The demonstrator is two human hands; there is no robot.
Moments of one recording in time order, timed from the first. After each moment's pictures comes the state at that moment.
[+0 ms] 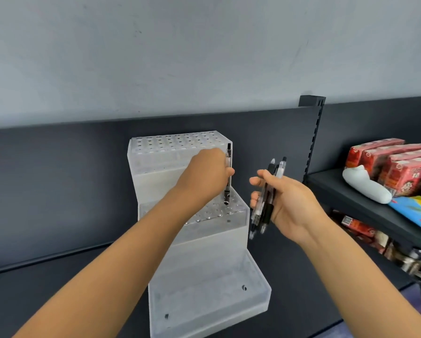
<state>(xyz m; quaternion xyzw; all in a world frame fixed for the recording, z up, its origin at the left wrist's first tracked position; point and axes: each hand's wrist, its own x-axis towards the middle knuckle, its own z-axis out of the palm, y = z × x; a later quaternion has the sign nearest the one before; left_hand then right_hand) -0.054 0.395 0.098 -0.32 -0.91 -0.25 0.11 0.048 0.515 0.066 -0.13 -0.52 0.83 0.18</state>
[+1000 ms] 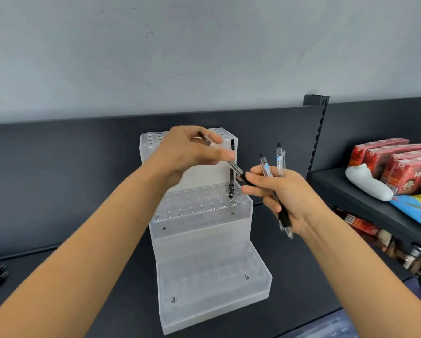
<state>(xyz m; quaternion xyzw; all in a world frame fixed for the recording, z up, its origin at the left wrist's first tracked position) -0.037 0.345 0.129 -0.27 -0.71 -0.65 -0.06 0.063 0.499 0.080 -0.11 -0.61 0.77 0.16</state>
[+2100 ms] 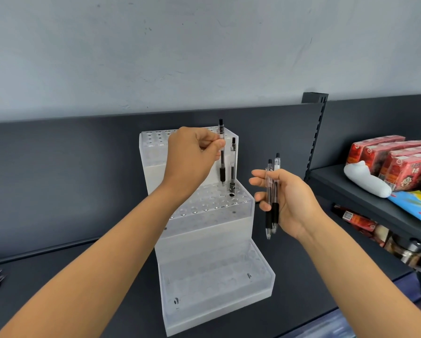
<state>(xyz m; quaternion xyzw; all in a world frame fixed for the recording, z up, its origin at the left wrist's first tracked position) -0.049 0.362 0.099 -0.31 -0.73 -0.58 0.21 0.050 0.506 0.059 -0.15 -0.54 0.81 0.17</state>
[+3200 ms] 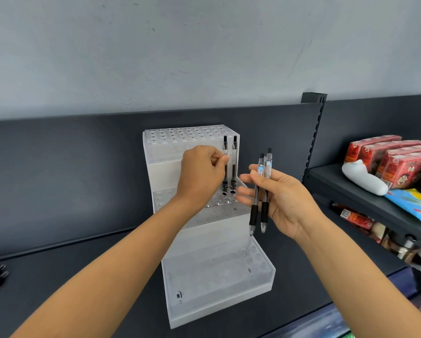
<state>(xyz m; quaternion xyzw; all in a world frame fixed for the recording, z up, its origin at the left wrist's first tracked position) -0.047 0.373 0.069 -0.29 -0.79 -0.48 0.25 0.059 0.486 0.064 -0.09 -0.53 0.83 0.17</state>
